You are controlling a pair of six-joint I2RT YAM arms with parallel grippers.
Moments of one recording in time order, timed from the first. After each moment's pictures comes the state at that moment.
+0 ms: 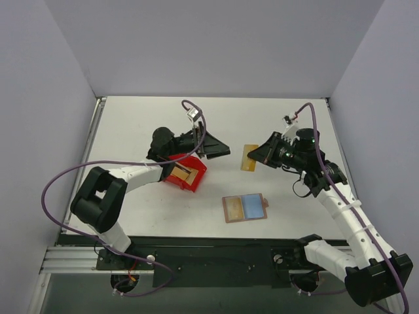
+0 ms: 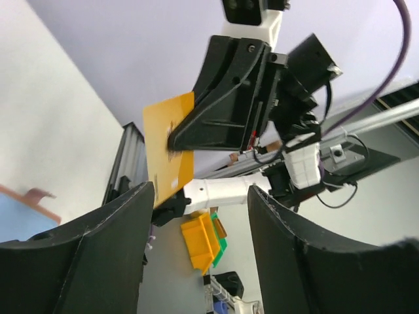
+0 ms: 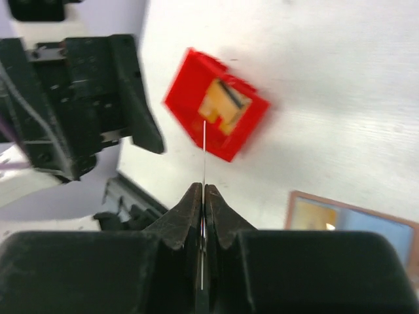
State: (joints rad) left arm -0.55 1.67 0.95 1.06 0.91 -1.48; right arm 0.31 1.02 0.92 -0.31 -0.50 0.71
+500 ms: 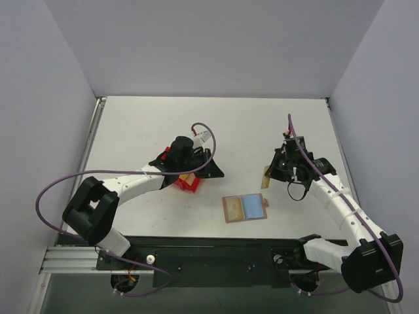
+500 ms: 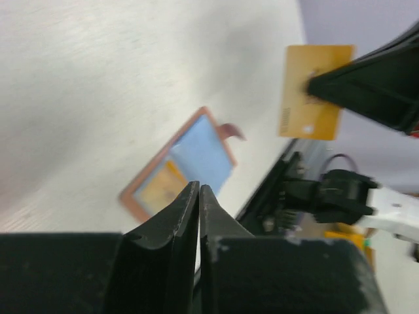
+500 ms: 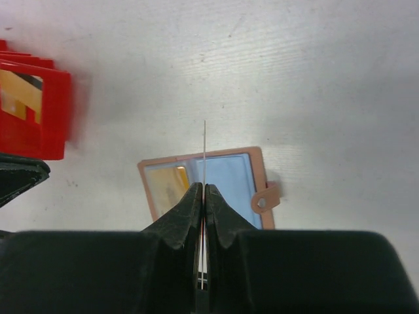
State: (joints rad) left arm -0.66 1.57 0.93 0.16 0.51 -0.79; right arm 0.30 1.11 0.90 -0.67 -0.07 0.54
